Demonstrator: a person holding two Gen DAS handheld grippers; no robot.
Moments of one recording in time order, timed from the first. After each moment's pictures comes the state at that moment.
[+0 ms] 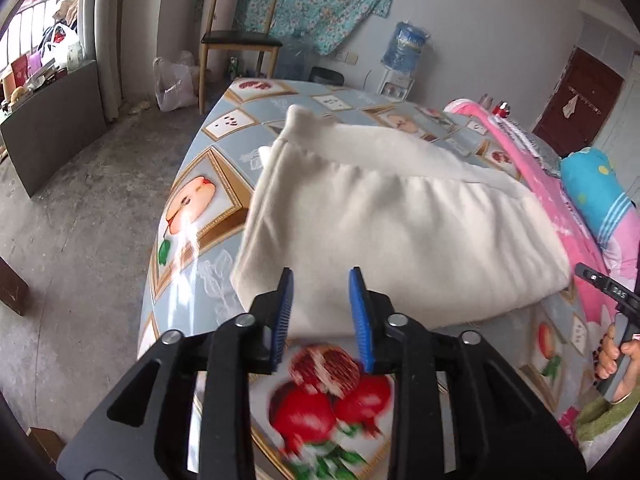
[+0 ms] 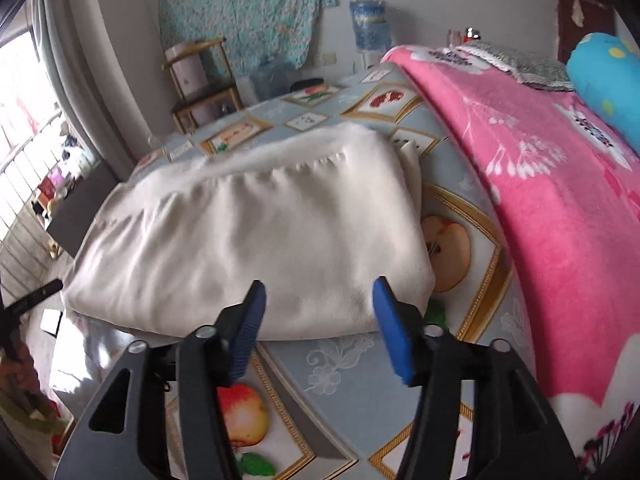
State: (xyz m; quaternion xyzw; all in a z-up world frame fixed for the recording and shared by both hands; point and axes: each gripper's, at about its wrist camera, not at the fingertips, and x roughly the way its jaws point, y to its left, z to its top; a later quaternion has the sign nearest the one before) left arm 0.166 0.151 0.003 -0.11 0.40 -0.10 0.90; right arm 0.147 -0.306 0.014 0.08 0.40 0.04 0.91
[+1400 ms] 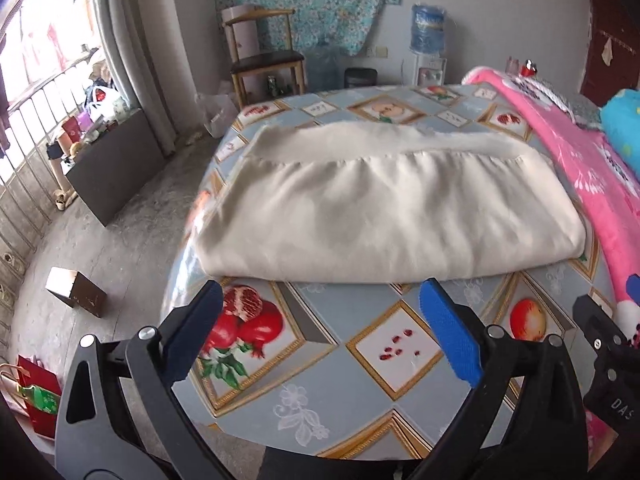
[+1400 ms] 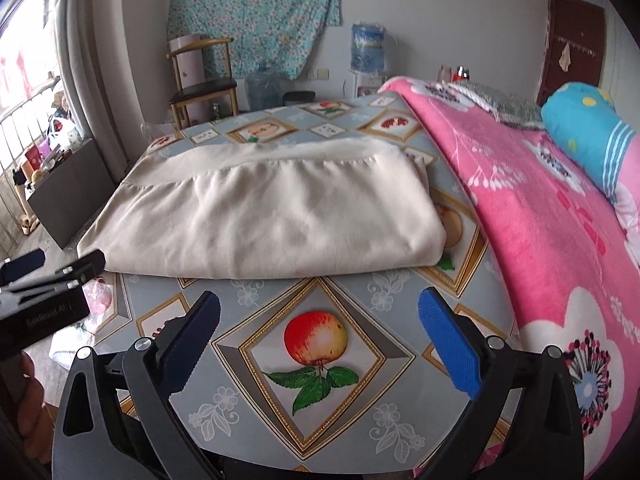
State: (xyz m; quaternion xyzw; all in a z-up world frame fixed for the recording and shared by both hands) left arm 0.104 0.001 0.057 0.02 0.42 0.03 0.91; right arm 0.068 -0.219 0.045 0.00 0.38 -0.02 0.92
